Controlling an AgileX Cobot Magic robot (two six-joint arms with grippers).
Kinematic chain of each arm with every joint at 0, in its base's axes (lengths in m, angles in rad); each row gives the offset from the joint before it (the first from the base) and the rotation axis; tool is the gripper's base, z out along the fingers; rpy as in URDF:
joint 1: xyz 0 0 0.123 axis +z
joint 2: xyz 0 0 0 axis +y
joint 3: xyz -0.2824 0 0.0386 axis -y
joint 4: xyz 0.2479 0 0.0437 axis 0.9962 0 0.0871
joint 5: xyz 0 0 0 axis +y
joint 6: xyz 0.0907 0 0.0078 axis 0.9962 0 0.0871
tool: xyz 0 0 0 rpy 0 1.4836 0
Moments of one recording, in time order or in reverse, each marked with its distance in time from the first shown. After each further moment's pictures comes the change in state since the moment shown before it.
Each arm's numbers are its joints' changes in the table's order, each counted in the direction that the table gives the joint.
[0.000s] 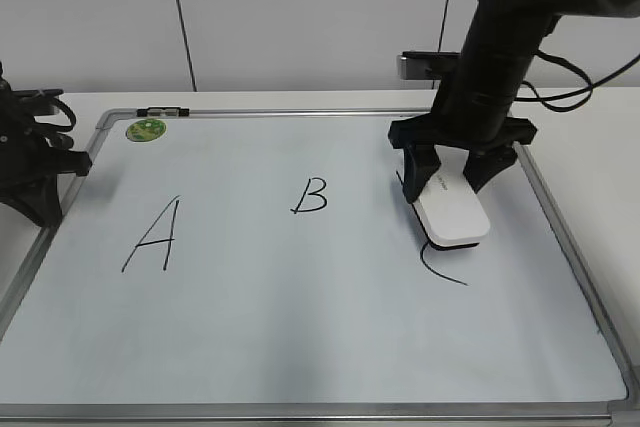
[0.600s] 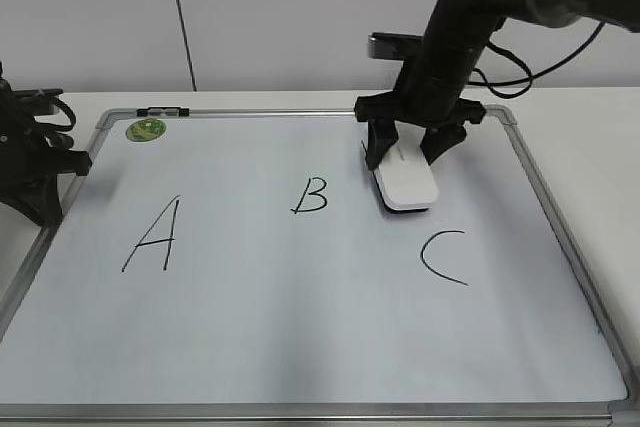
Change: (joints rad) left arm 0.000 0.000 0.002 -0.002 0.000 0.000; right arm 0.004 0.248 0.371 0.036 0.008 -0.002
